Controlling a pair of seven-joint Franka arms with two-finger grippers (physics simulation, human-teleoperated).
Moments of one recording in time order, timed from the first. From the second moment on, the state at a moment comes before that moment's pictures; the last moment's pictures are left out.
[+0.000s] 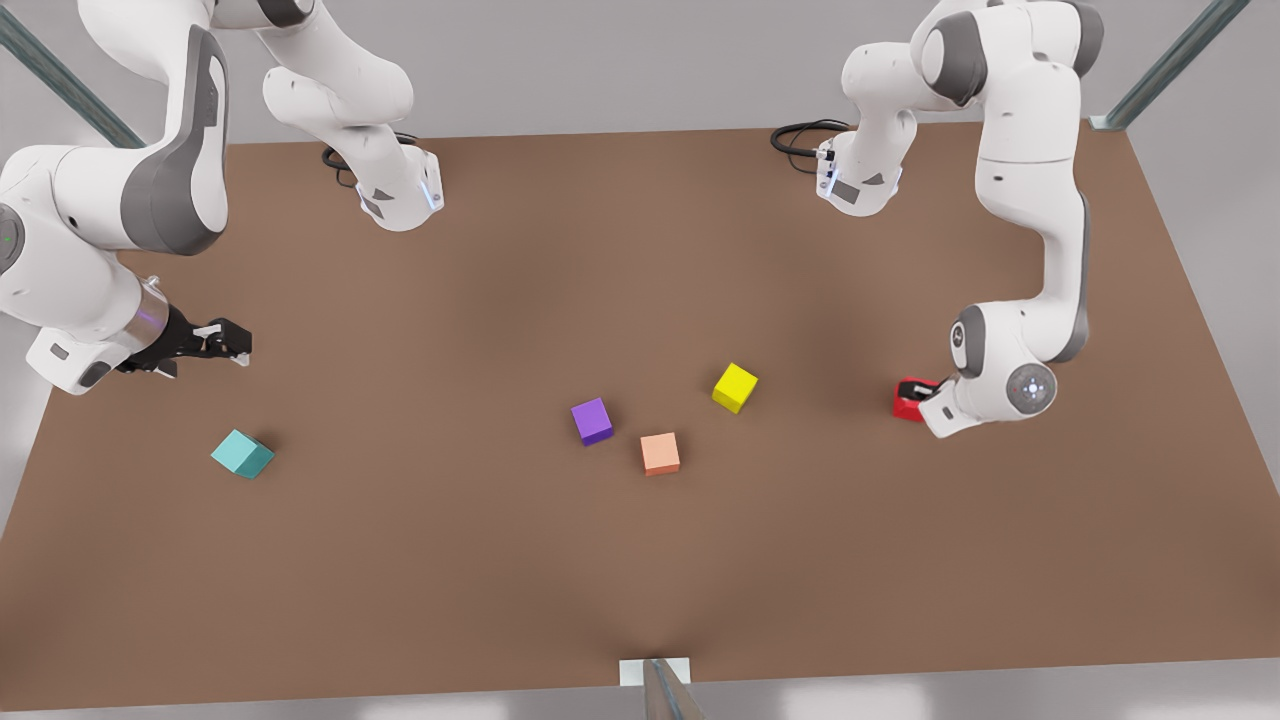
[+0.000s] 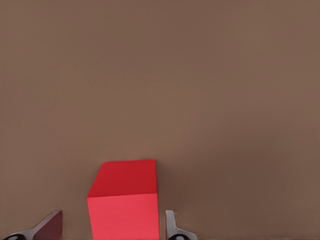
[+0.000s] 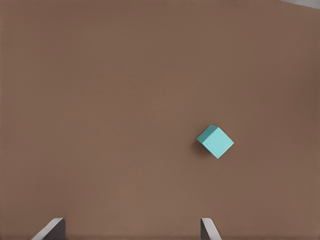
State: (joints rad) left arm -0.12 0.45 0.16 -1.99 -0.04 2.17 0.36; right arm 0.03 0.11 -0.07 -1.51 -0.06 1.55 -0.22
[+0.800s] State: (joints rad) left arm -0.13 0.53 0.16 -2.04 -0.04 2.27 0.52; right arm 0.03 0.12 -0.07 -1.51 -0.05 1.55 -0.23
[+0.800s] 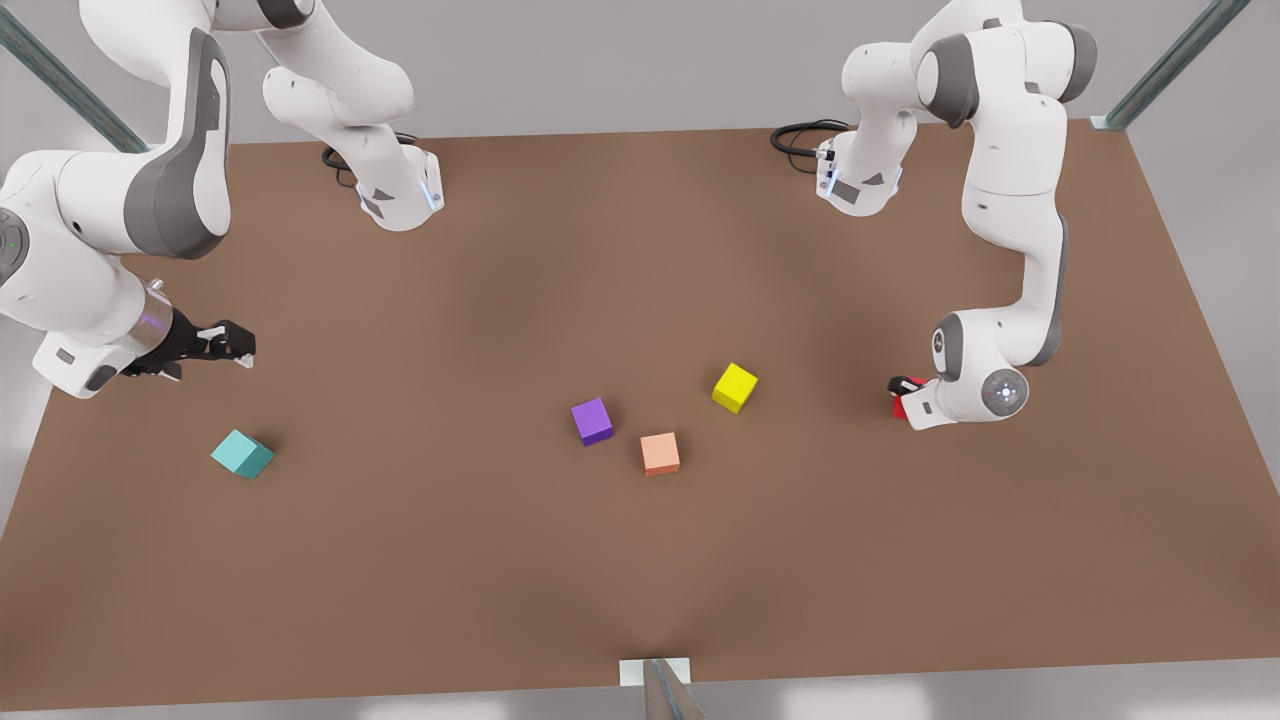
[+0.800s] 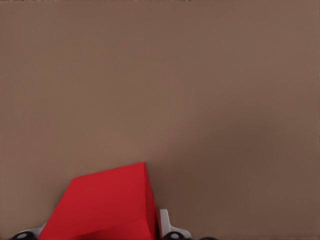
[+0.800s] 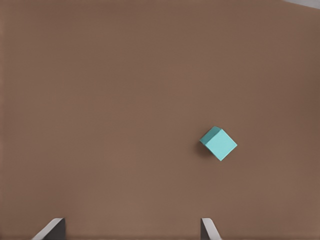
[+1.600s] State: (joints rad) left arm -0.12 0.92 -0.38 -1.18 -1.15 1.78 0.23; right arm 0.03 0.76 0.01 -1.27 0.82 1.47 -0.53
